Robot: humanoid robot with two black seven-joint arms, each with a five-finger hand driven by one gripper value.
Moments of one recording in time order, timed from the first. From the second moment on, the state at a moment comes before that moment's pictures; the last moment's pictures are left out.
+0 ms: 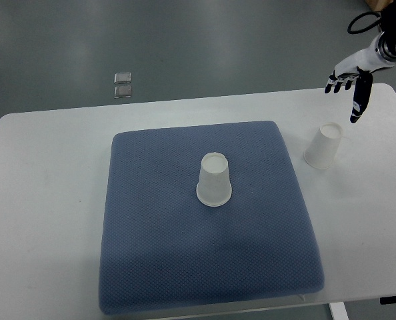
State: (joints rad) left arm -0.05 0.00 0.07 -0.27 0.05 0.04 0.14; right arm 1.81 -0.44 -0.98 0.96 -0.57 0.40 -0.05
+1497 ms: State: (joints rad) left arm -0.05 0.00 0.07 -0.27 0.05 0.04 0.14; right arm 1.44 -0.33 -0.90 0.68 -0.54 0.24 -0.05
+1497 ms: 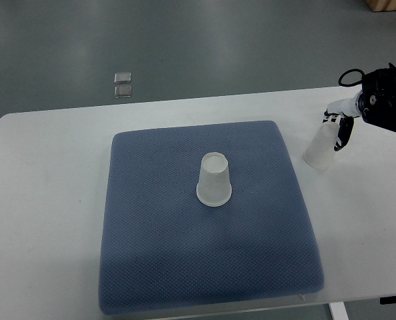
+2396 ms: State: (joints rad) left arm -0.05 0.00 0.07 -0.27 0.05 0.04 0.14; right arm 1.98 -0.51 -0.96 0.99 -0.57 0.47 -0.05
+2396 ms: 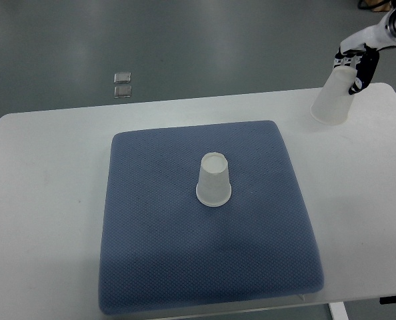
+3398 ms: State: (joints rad) left arm -0.05 0.00 0.07 -0.27 0.05 0.03 0.14; right arm 2.42 -0.19 -0.94 1.28 -0.22 0.51 -0.05
